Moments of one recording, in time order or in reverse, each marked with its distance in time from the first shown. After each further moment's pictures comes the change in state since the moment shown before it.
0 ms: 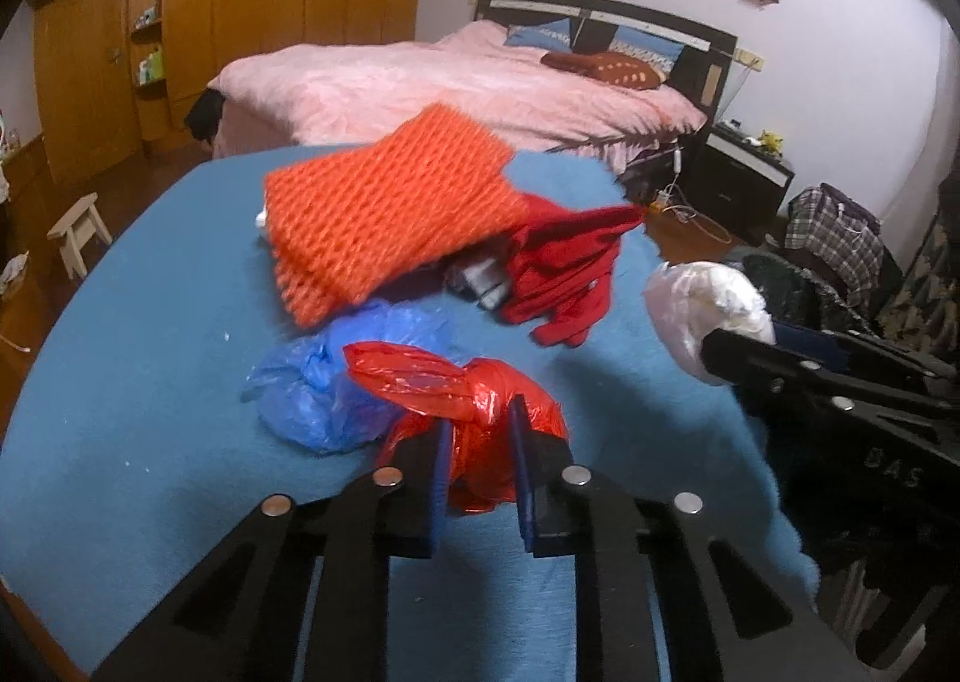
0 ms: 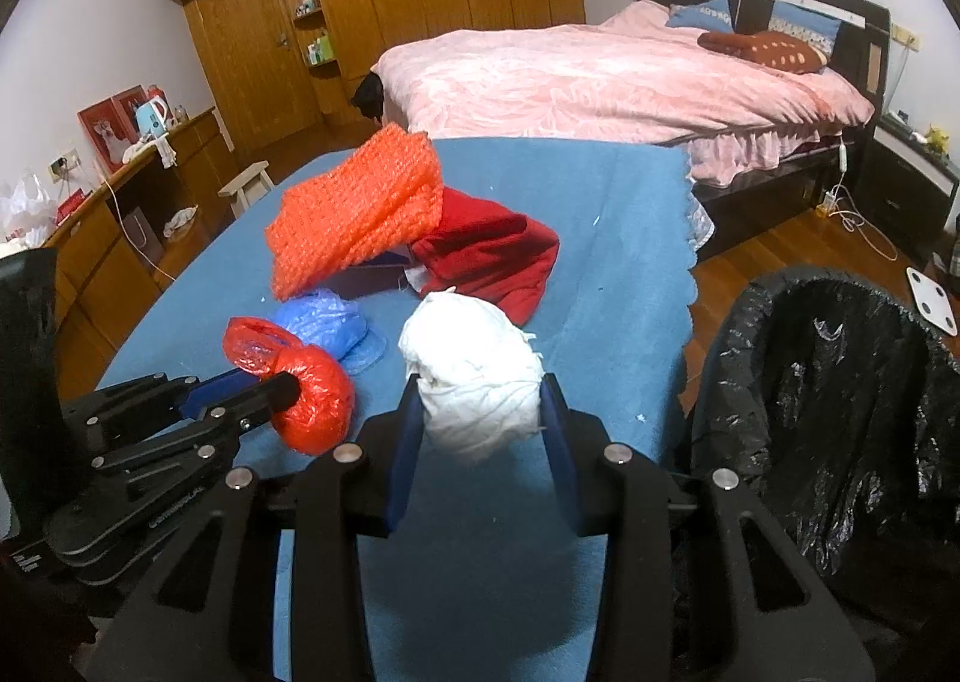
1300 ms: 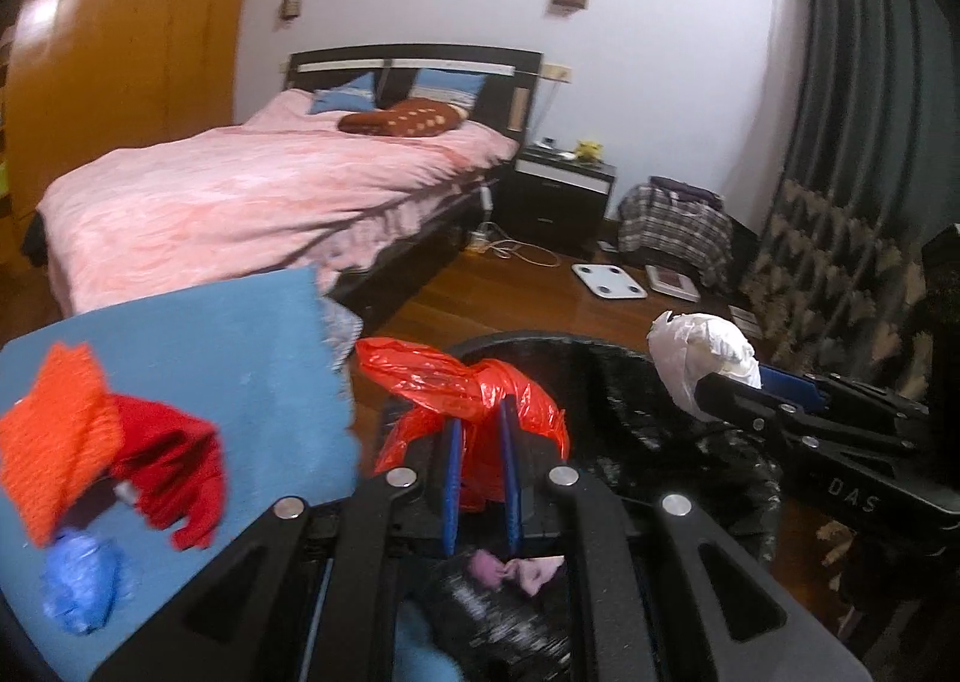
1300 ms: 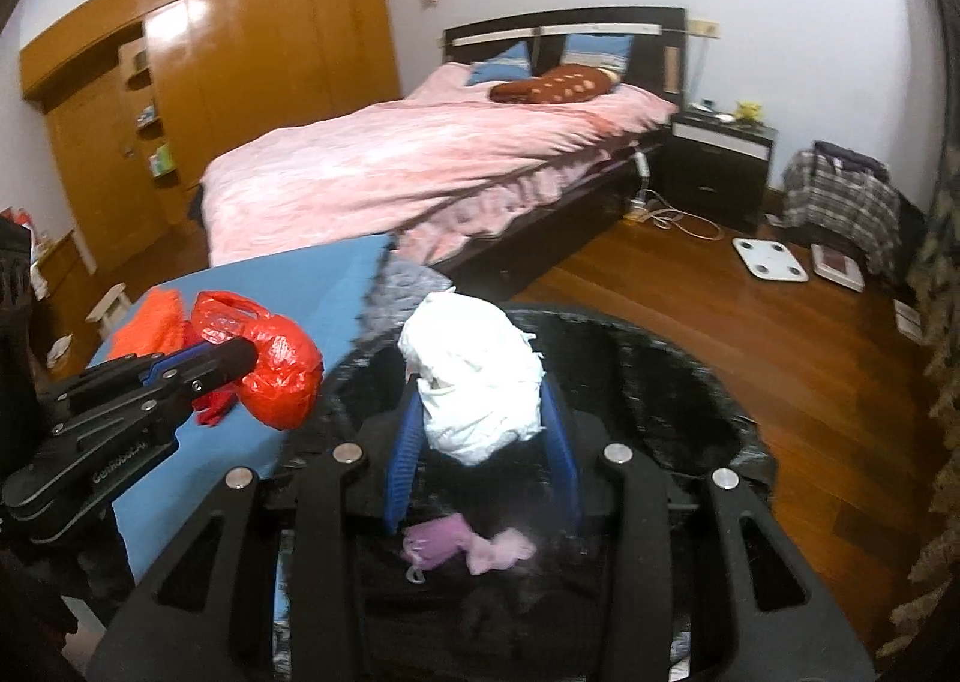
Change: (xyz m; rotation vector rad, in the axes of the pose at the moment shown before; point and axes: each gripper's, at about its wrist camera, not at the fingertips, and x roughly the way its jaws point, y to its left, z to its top) left arm 0.013 -0.211 0.071 0.252 -0.117 -0.351; right arm -0.139 -0.170 -0.032 0.242 -0.182 -0.364
